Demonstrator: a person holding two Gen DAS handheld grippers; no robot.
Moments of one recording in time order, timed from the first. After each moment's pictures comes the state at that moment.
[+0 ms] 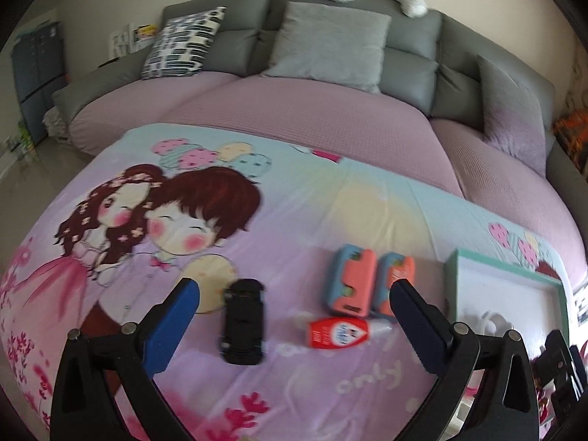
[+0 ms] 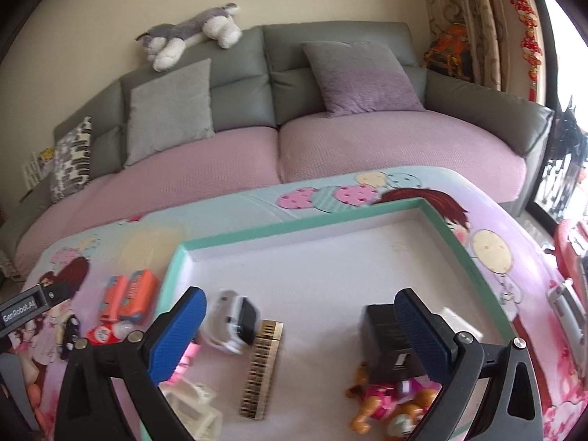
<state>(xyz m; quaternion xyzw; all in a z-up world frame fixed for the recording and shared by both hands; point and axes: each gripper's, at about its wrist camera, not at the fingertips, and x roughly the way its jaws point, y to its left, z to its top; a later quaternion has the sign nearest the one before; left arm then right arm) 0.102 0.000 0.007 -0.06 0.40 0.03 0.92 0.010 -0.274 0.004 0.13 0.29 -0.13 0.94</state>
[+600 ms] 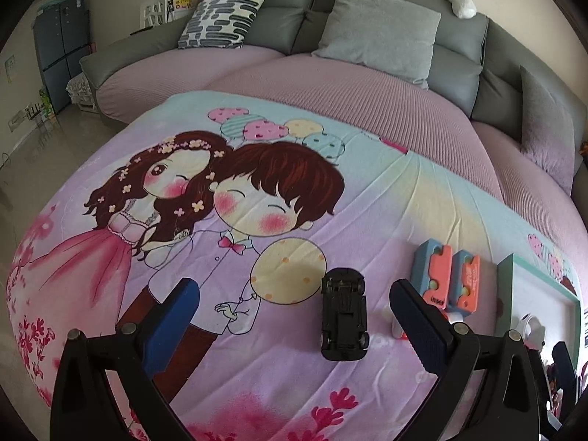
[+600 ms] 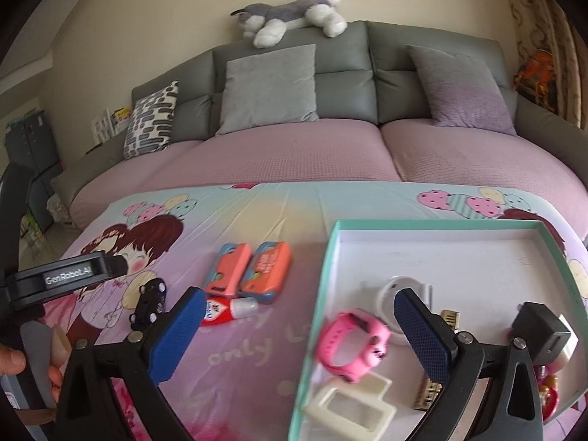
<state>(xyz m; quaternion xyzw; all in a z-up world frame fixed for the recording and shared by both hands) 0.106 0.064 -0.016 -0.08 0.44 0.07 0.89 0.039 -0.162 -0.011 0.06 0.31 0.00 0.95</state>
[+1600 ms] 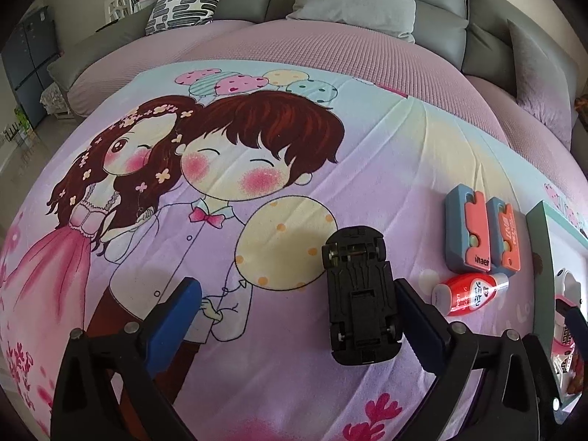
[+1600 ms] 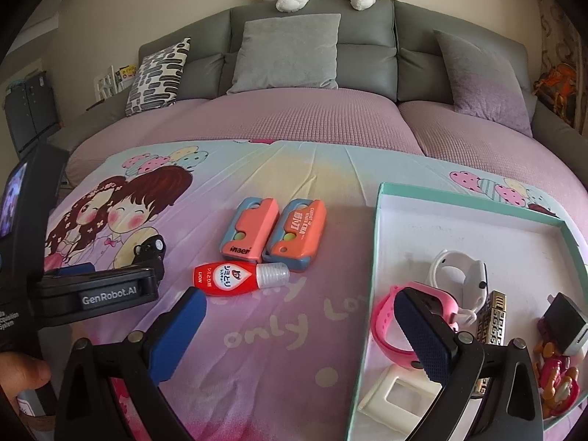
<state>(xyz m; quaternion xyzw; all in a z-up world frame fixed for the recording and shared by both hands) 0.125 0.061 -0.064 -0.04 0.49 0.04 0.87 0.058 -0.124 -0.038 0.02 0.37 0.00 0.93</state>
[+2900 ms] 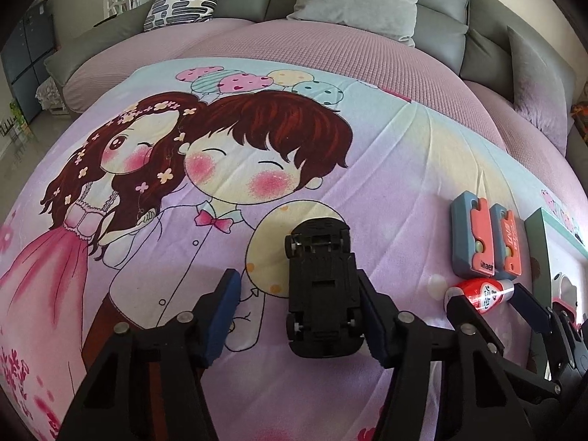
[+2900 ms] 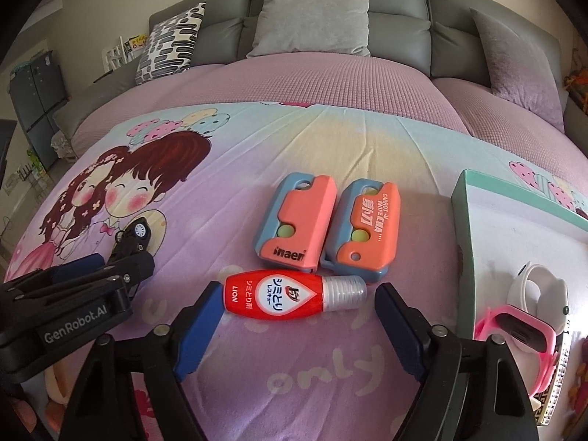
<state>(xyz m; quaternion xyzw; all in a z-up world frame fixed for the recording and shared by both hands) 0.128 0.071 -0.069 -0.06 0.49 0.02 0.87 0.106 -0.093 -0.069 0.01 0.42 0.03 0.91</state>
